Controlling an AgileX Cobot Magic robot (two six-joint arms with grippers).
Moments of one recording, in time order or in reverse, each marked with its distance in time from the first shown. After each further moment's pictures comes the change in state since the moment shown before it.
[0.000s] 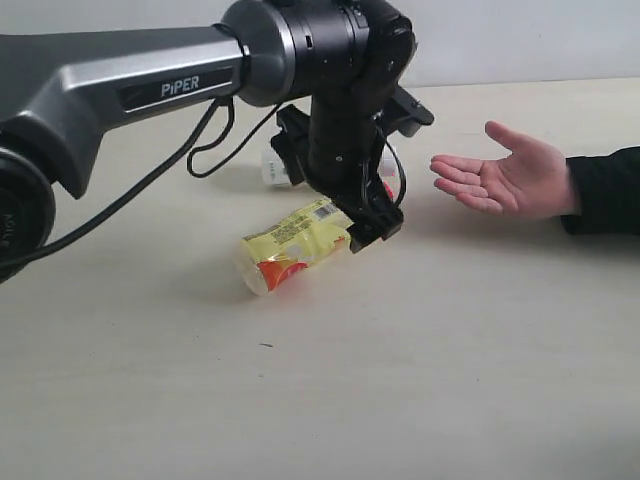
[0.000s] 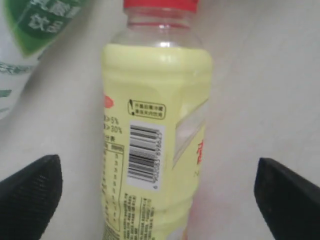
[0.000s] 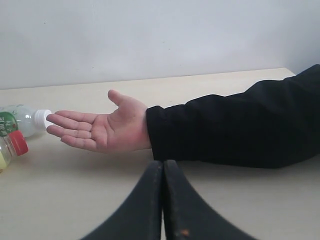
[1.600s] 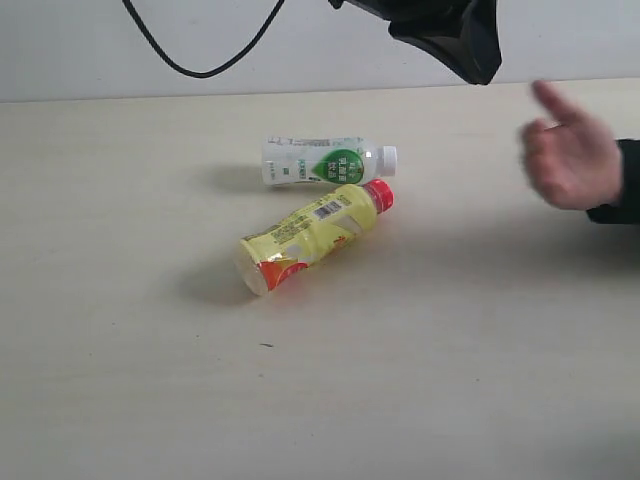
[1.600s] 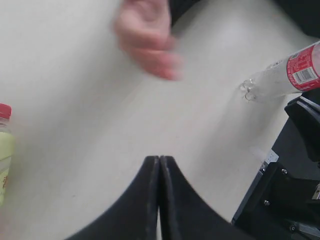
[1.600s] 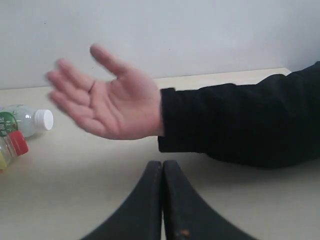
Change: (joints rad) left arm -0.002 -0.333 -0.113 -0.595 0.005 -0.031; right arm 0.000 0.000 0.000 0.000 0.000 0.000
